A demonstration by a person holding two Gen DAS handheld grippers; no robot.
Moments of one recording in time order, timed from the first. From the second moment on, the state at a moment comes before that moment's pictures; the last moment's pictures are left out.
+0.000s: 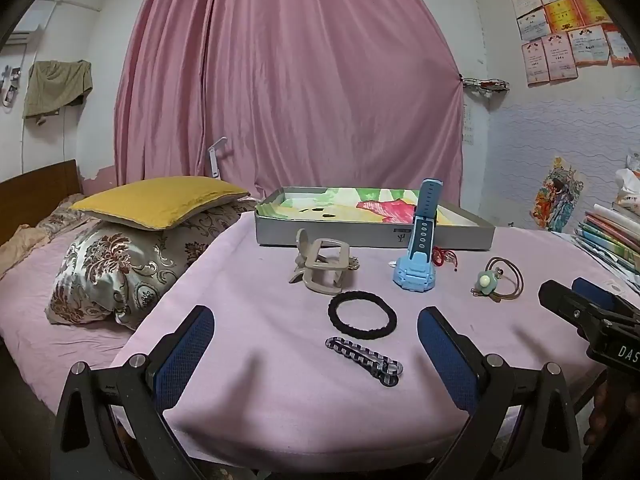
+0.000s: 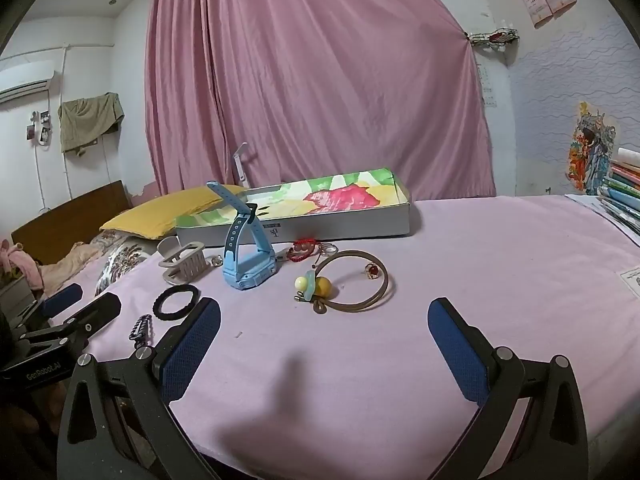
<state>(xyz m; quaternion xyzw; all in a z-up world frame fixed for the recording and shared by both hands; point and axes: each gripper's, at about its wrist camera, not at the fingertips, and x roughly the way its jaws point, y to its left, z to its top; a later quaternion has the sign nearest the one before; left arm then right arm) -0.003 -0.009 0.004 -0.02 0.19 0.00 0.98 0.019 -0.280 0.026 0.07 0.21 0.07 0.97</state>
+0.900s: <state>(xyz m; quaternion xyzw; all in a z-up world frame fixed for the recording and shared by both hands) -0.002 -0.008 0.002 -0.02 0.19 0.00 0.98 0.020 -0.280 0.024 0.07 0.21 0.07 0.97</state>
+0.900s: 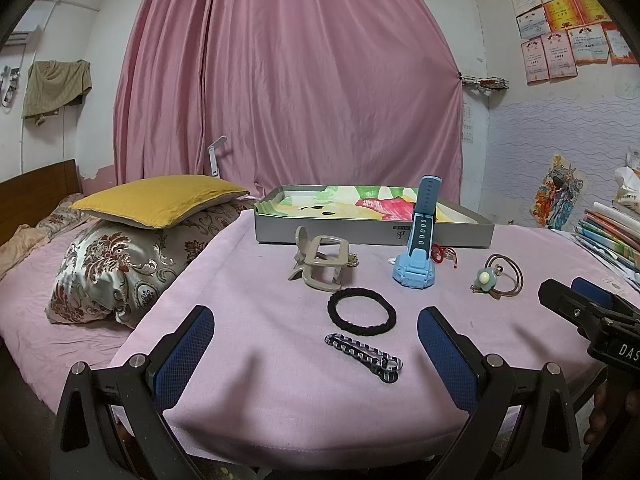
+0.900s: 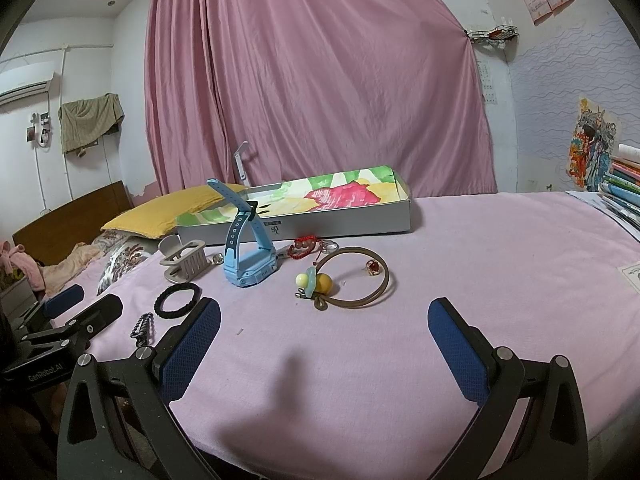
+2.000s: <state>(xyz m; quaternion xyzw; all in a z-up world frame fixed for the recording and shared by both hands) -0.001 -0.008 0.002 -0.02 0.19 0.00 0.98 0.020 -0.279 0.020 0.07 0.22 0.07 0.97</state>
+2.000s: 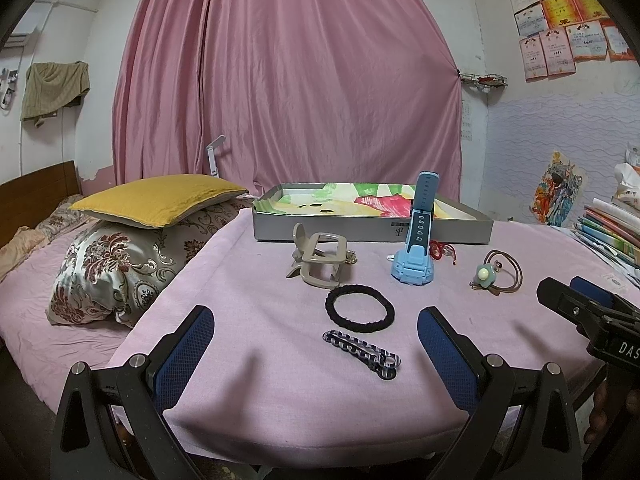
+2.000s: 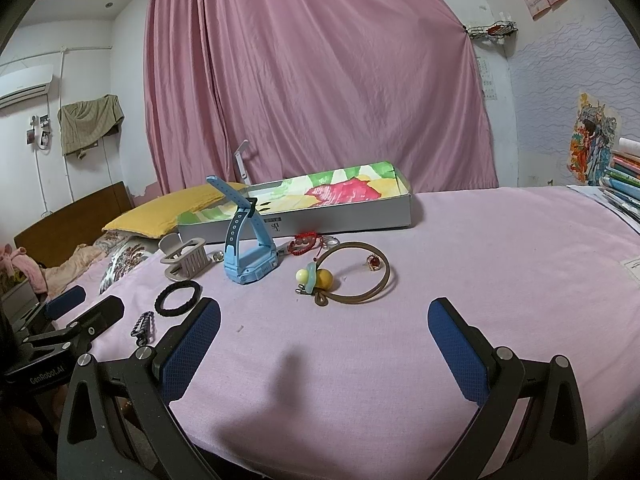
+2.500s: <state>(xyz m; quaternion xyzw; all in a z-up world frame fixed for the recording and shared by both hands) 0.000 -0.007 0.000 -0.02 0.19 0.00 0.98 0.021 -0.277 0.018 0.07 0.22 0.07 0.97</state>
